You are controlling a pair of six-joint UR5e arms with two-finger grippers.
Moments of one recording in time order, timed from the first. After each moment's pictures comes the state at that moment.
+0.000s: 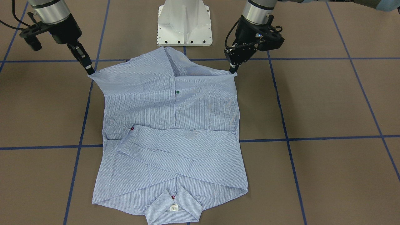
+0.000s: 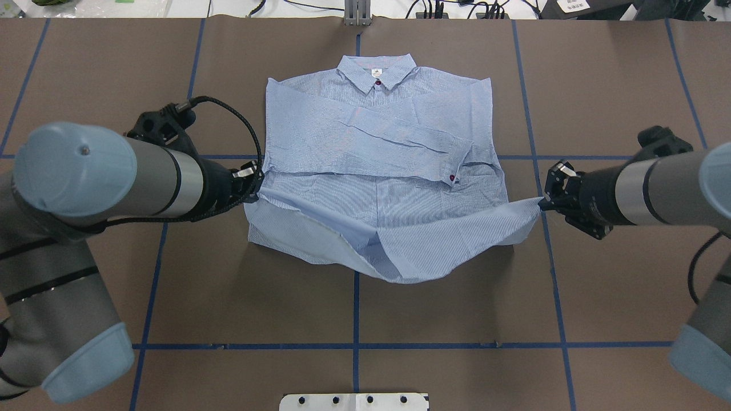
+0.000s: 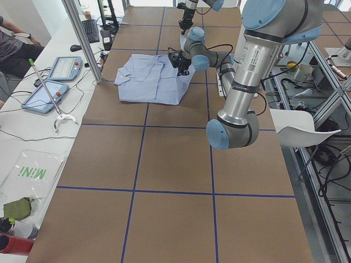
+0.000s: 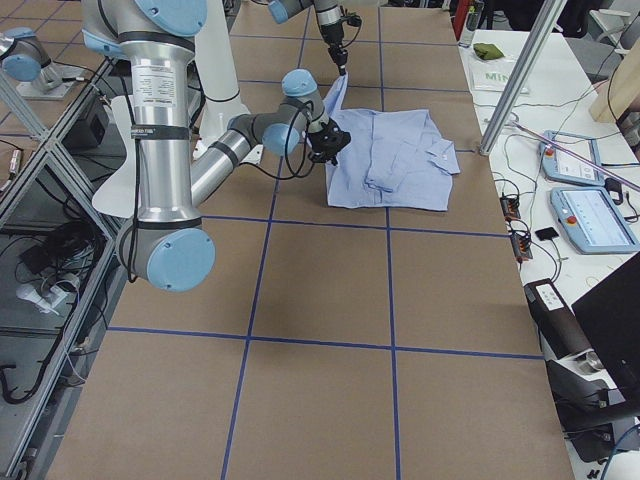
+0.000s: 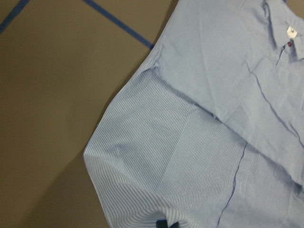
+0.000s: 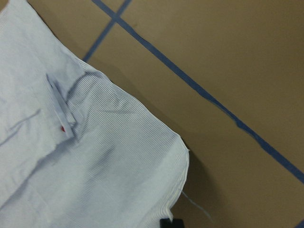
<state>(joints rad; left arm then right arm) -0.60 -2.00 -2.10 -1.65 -1.74 -1.70 0.70 -1.47 2.20 -1.37 1.82 2.04</state>
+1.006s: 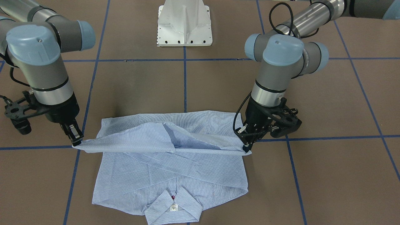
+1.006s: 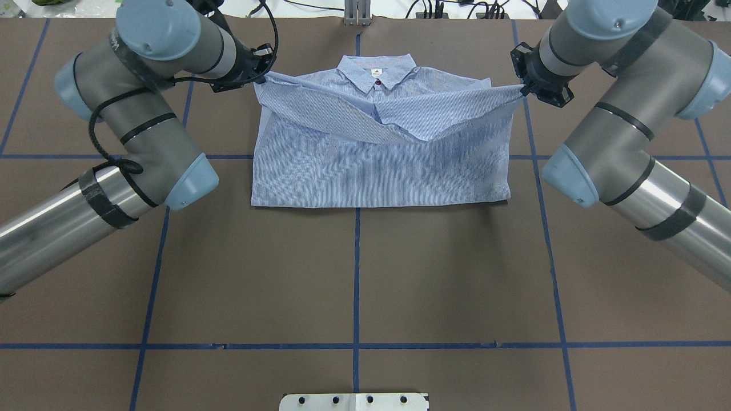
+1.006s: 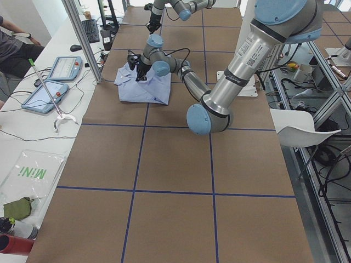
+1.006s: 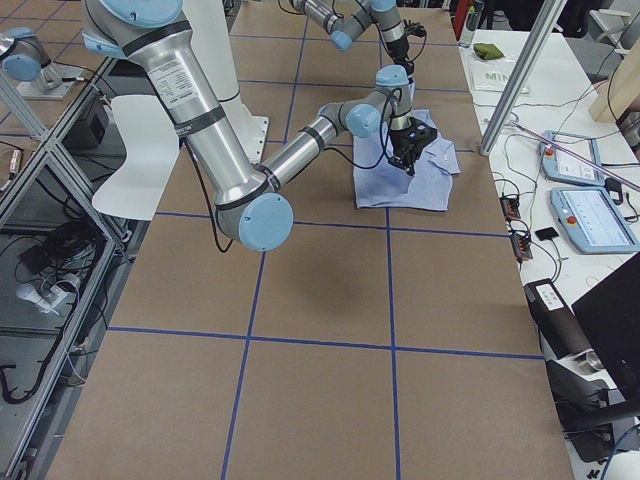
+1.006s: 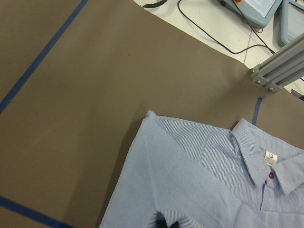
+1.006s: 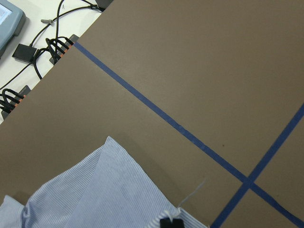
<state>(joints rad) -0.83 -2.30 -1.43 -1.99 -1.76 -1.49 0.92 -1.01 1.66 -1.55 1.82 1.77</state>
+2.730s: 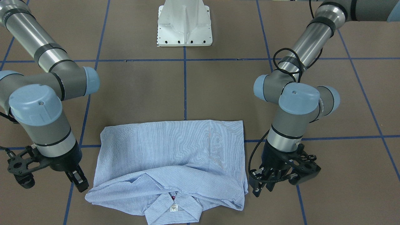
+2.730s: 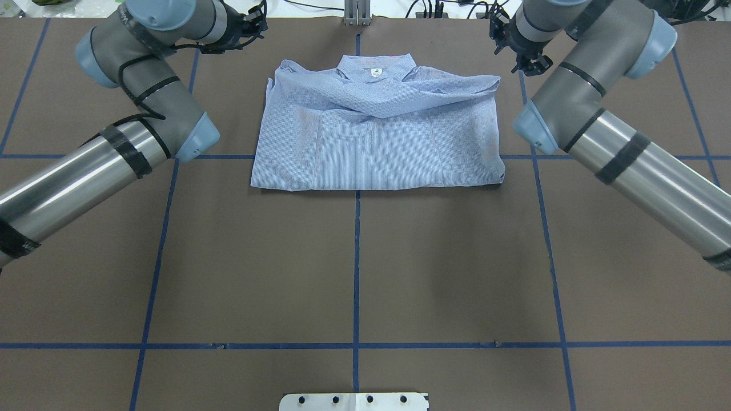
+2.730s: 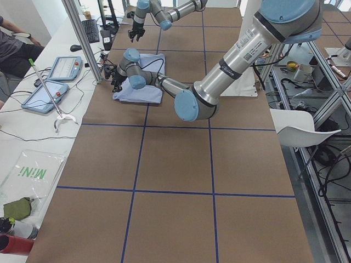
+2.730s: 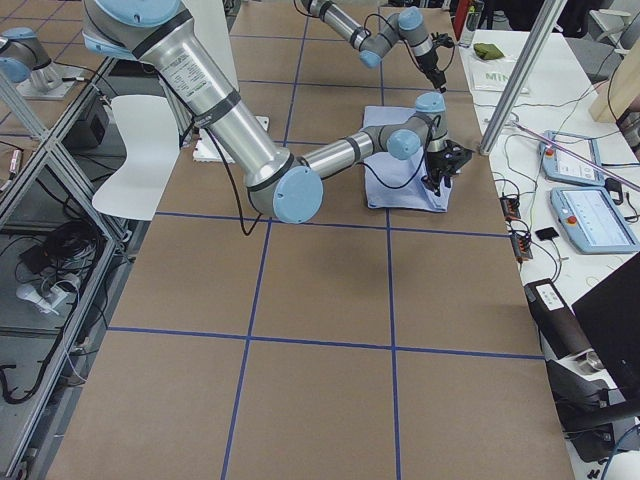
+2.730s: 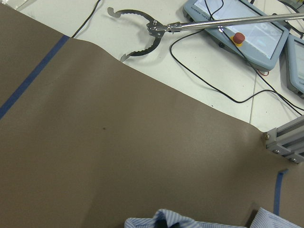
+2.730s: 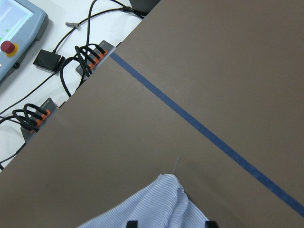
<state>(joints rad) -0.90 -2.37 -1.14 -2.28 -1.76 -1.42 0.95 -0.93 1.39 -1.30 1.85 1.73</state>
